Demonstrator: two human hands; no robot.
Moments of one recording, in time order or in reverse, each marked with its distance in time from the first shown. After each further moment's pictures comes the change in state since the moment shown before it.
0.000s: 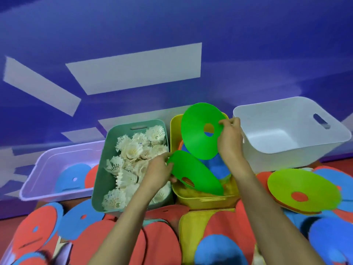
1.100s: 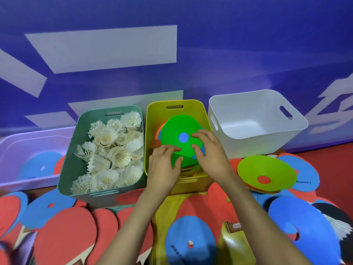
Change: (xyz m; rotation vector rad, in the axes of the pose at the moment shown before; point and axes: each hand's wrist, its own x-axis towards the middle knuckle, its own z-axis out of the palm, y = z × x) left_hand -0.032 0.010 0.086 0.196 0.279 0.422; right_hand -0.071 0.049 -0.031 0.002 -0.191 -0.349
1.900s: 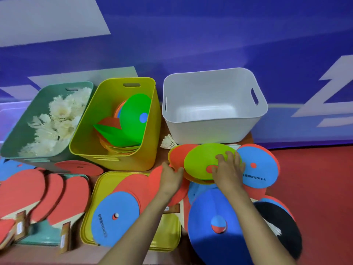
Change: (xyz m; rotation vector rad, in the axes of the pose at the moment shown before) left_hand -0.039 0.149 0.238 -0.417 -0.135 -0.875; right_hand -0.079 0.262 -0.115 -0.423 -0.430 0.412
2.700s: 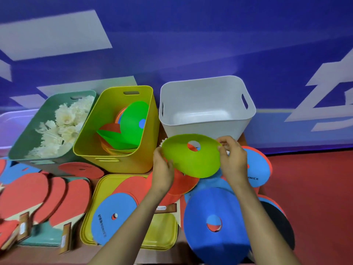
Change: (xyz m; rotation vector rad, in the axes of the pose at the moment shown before) left_hand -0.014 0.021 -0.013 0.085 0.244 0.438; right_hand -0.014 0.006 -0.059 0.789 0.421 -0.181
